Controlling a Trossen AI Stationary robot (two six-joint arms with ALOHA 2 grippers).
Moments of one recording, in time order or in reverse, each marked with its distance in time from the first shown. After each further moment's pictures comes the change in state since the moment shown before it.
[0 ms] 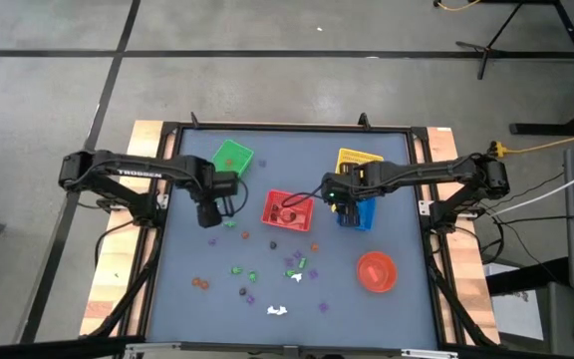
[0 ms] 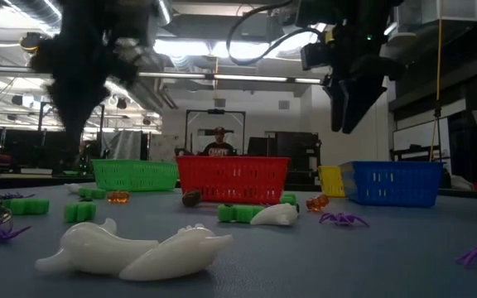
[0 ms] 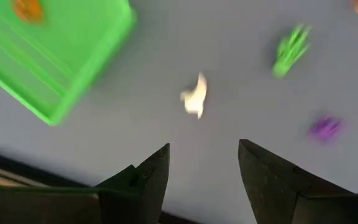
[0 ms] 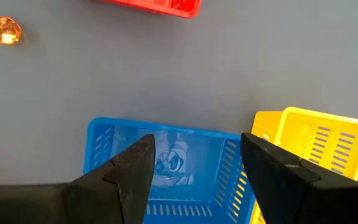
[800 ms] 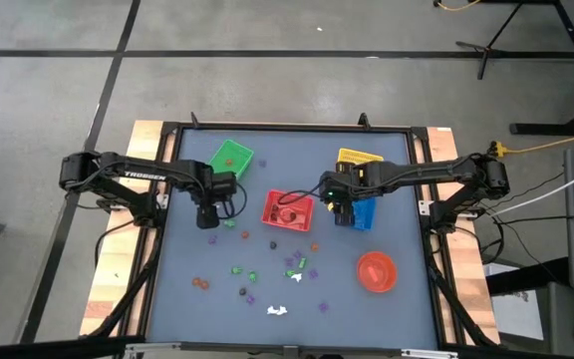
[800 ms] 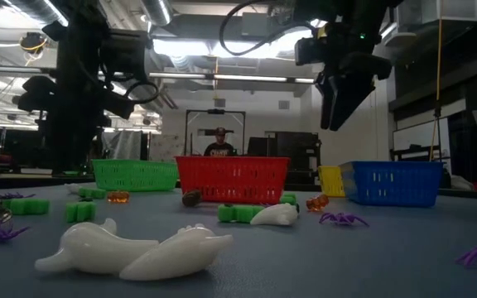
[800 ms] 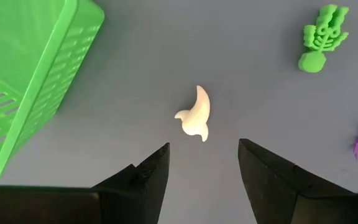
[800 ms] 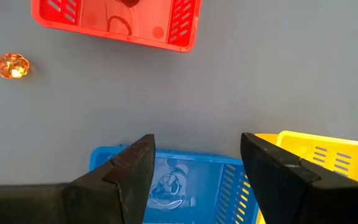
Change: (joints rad) left arm 0.079 0.001 -0.189 0.244 0.052 0.188; right arm -0.001 0.000 0.000 0.078 -0.001 0.002
